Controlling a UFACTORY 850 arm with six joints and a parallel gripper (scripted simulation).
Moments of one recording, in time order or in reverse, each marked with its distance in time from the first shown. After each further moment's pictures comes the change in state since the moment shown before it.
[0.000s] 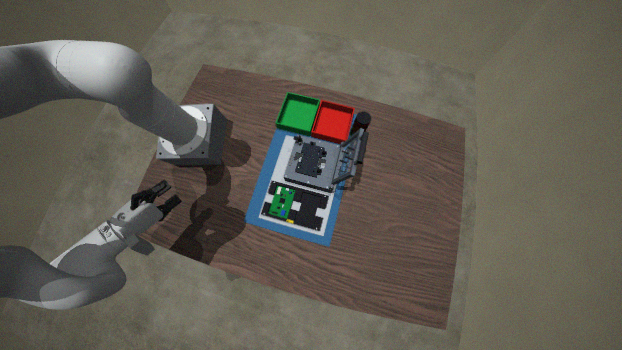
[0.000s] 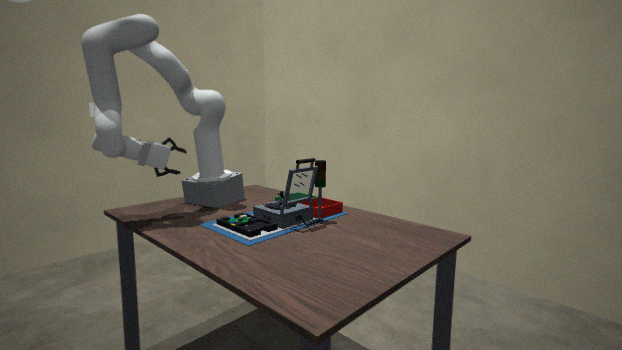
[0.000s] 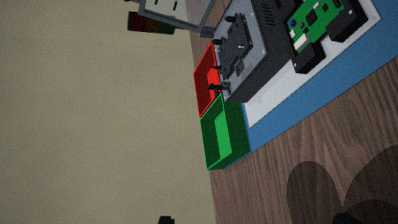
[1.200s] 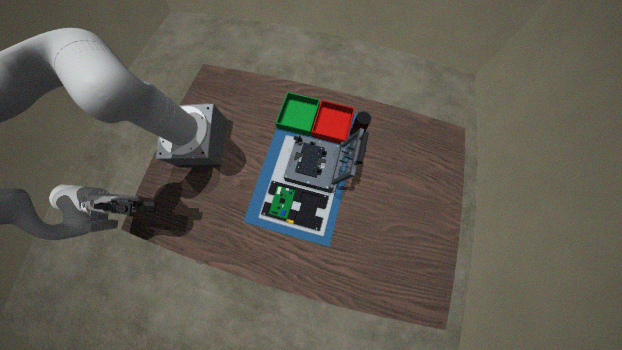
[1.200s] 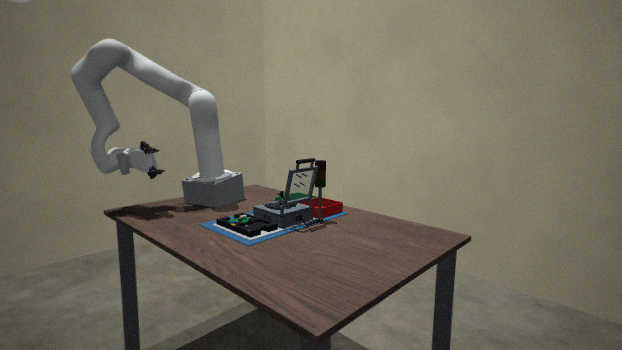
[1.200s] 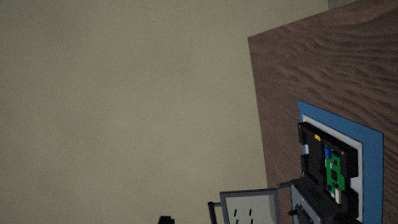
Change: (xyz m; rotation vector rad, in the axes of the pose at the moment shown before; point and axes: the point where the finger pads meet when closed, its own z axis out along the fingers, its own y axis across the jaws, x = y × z) arm -0.038 0.029 -0.086 0.407 0.909 0.328
